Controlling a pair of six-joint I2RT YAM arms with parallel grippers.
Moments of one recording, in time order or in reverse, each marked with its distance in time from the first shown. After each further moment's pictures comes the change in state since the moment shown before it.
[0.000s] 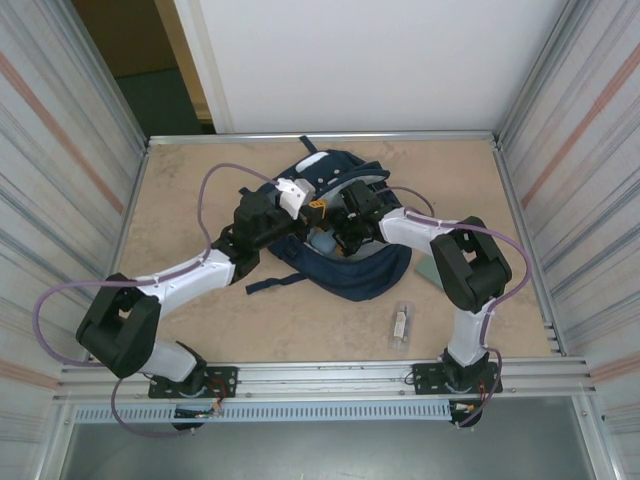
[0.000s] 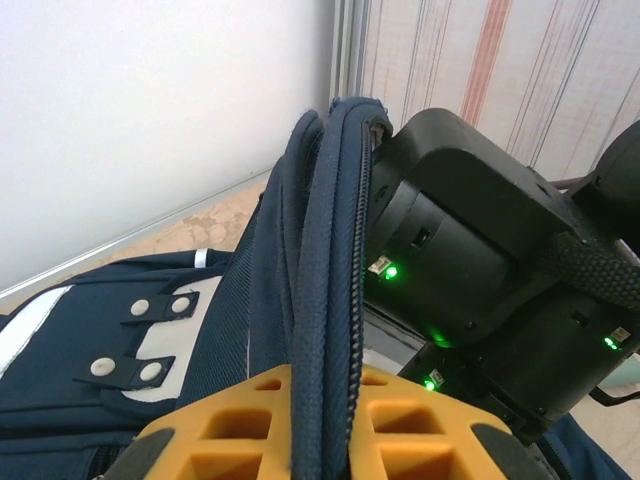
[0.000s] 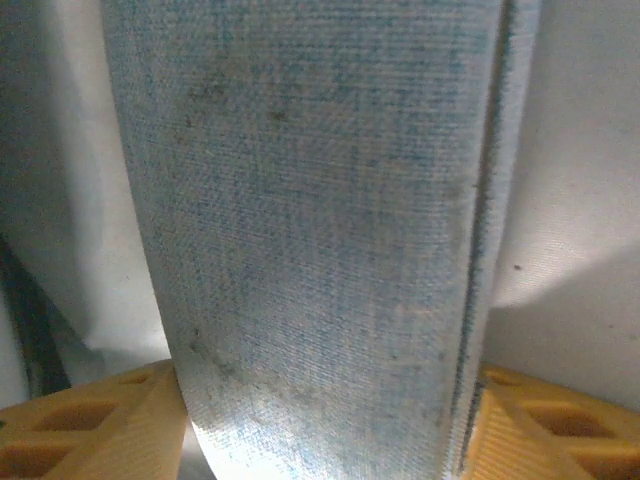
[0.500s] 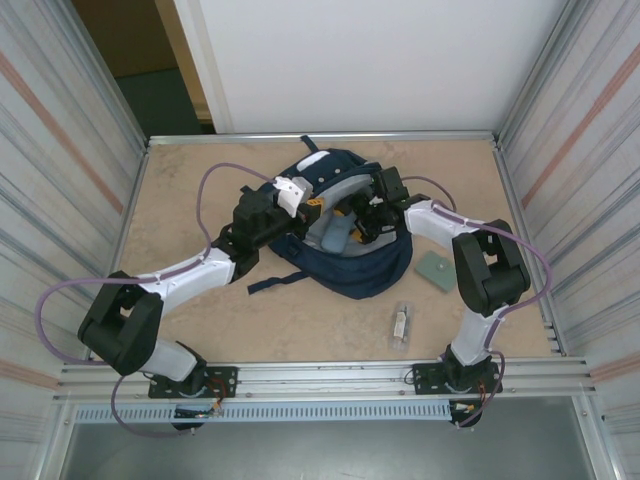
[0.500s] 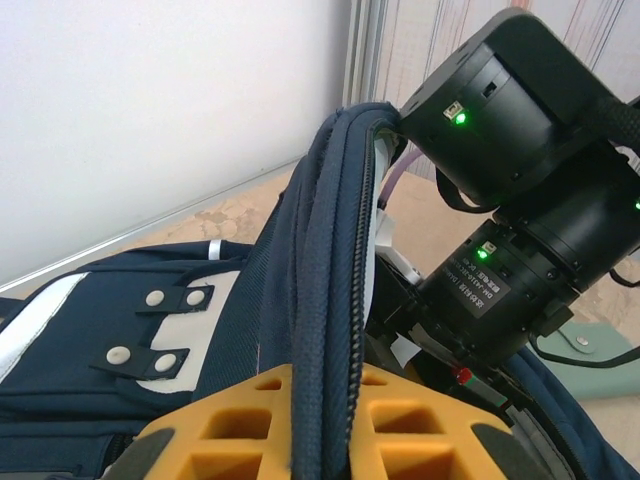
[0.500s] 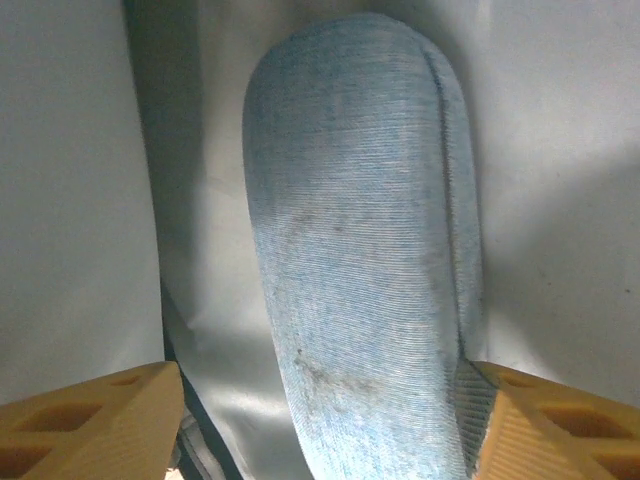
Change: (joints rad) left arm 0.019 0.018 0.000 0.016 -0.007 -0.023; right arm -0.159 -0.079 -0.031 0.014 -0.169 -0.100
